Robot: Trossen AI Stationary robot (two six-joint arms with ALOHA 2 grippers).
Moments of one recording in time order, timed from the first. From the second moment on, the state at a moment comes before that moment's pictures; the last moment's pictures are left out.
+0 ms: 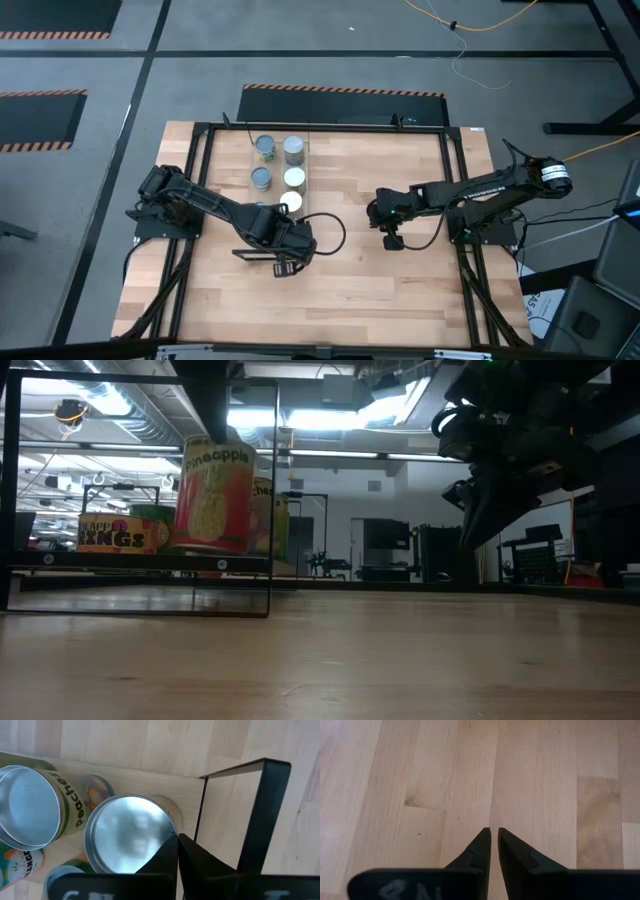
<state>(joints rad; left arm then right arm) -0.34 1.79 1.63 -1.21 -0.22 -0.53 0.06 1.33 0.68 -0.35 -0.04 -0.03</state>
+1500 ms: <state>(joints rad) -0.34 1.79 1.80 -1.14 -0.43 -0.29 0.06 1.33 0.68 -0.35 -0.04 -0.03</state>
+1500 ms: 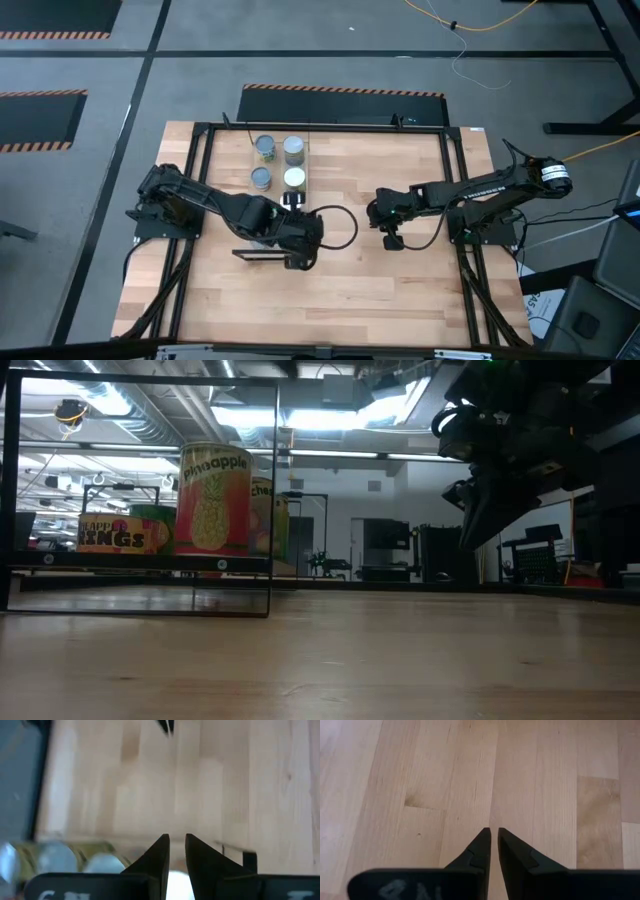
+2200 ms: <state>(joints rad) -0.30 1.56 2.08 -1.14 -0.45 0.14 0.06 1.33 0.75 -0.32 -0.06 -0.03</state>
